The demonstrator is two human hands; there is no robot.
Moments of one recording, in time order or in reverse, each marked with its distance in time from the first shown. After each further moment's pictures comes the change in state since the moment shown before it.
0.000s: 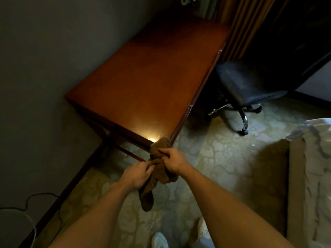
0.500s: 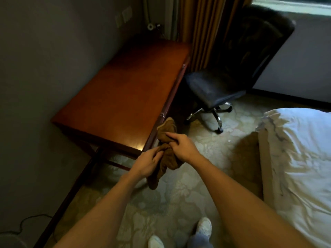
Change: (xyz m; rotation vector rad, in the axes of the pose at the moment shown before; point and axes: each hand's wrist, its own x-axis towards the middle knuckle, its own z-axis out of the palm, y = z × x) left_hand -0.061 0.147 -0.027 -0.345 0.050 0.266; right_hand -0.138 0.008 -0.114 0.047 0.352 -0.094
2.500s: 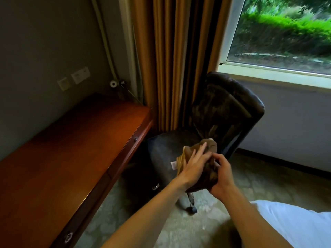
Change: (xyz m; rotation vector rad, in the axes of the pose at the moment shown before) left_hand 0.613 0.480 0.144 -0.450 -0.035 0.159; right_hand 0.396 0.236 -0.540 1.393 0.084 0.209
